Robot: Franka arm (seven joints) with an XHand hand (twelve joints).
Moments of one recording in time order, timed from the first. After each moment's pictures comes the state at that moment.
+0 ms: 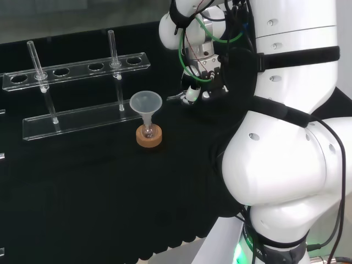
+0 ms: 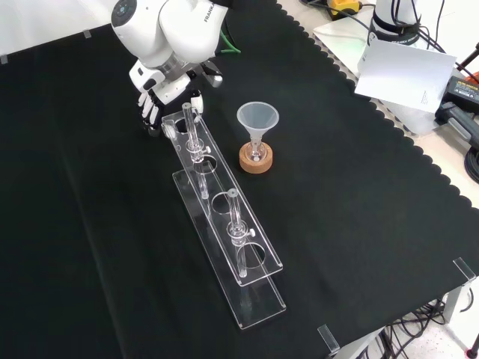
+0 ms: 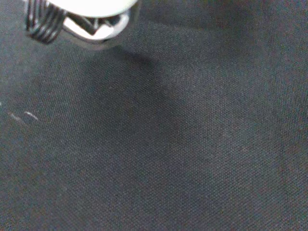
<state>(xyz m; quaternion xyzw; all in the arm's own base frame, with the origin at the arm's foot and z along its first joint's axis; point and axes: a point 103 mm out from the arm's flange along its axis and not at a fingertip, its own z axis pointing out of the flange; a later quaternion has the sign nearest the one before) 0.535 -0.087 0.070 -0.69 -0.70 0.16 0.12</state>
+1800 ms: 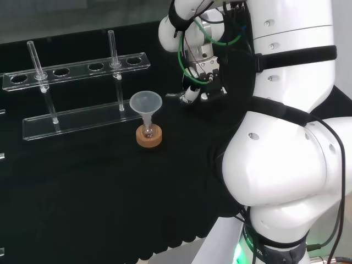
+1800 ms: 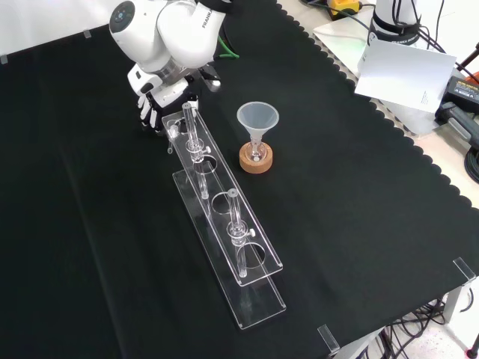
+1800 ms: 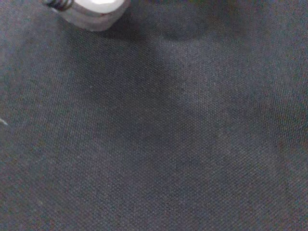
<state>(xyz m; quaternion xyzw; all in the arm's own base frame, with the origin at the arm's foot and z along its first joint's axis) 0.539 -0.090 0.060 -0.71 -0.68 0.17 0.11</state>
